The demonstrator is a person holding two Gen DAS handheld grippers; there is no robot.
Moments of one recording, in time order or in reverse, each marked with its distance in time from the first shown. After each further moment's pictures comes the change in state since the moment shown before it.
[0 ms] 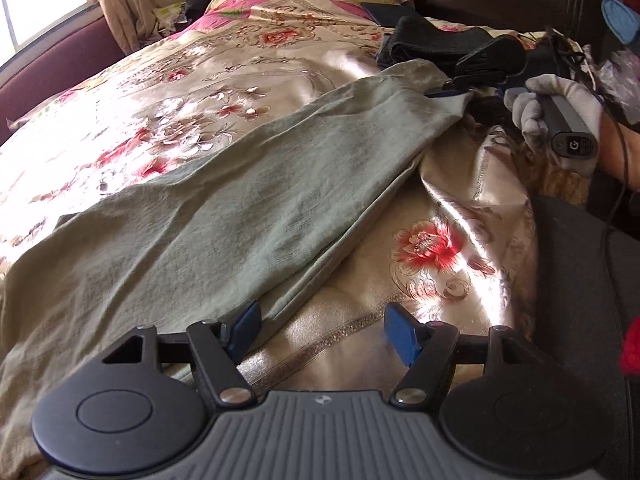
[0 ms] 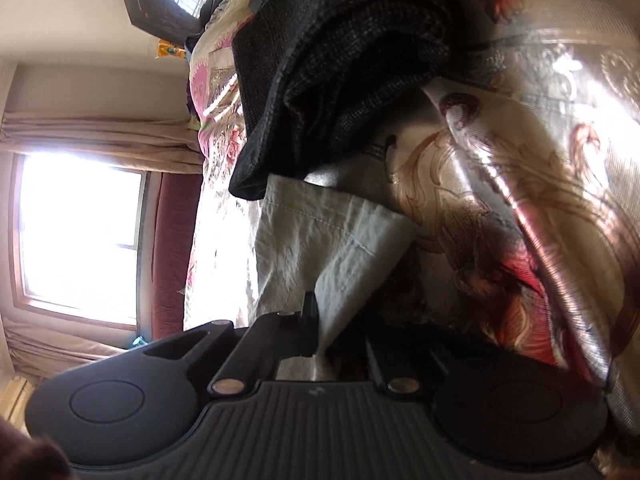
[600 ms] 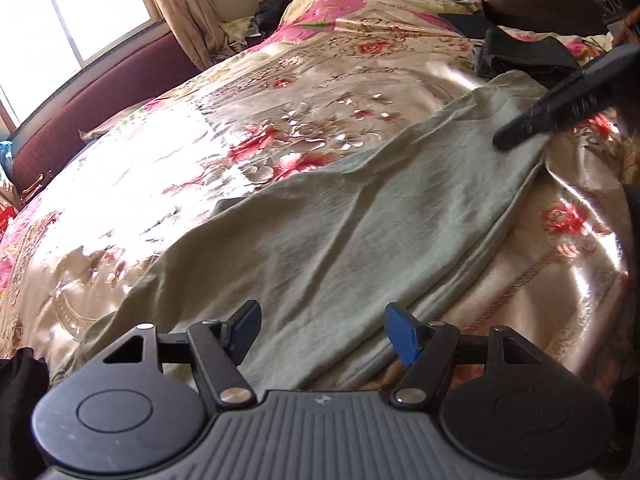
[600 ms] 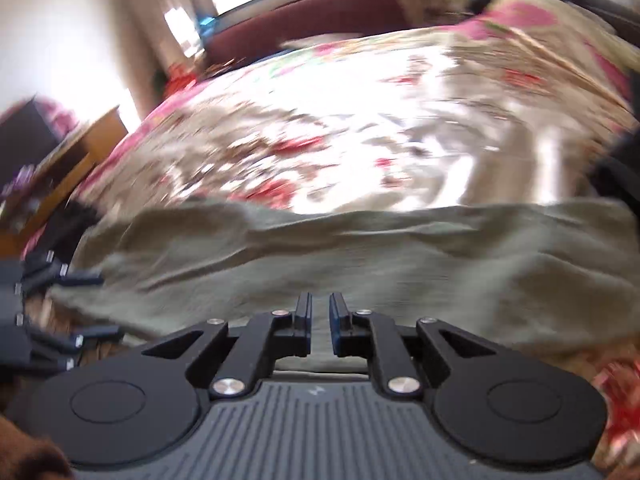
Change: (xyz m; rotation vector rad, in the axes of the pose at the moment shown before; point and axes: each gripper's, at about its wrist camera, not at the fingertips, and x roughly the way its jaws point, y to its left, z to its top) left arm -0.046 0.096 -0.030 -0.005 -0.032 0.235; right arm 0.010 0.170 -0.212 -1.268 0.445 -0.041
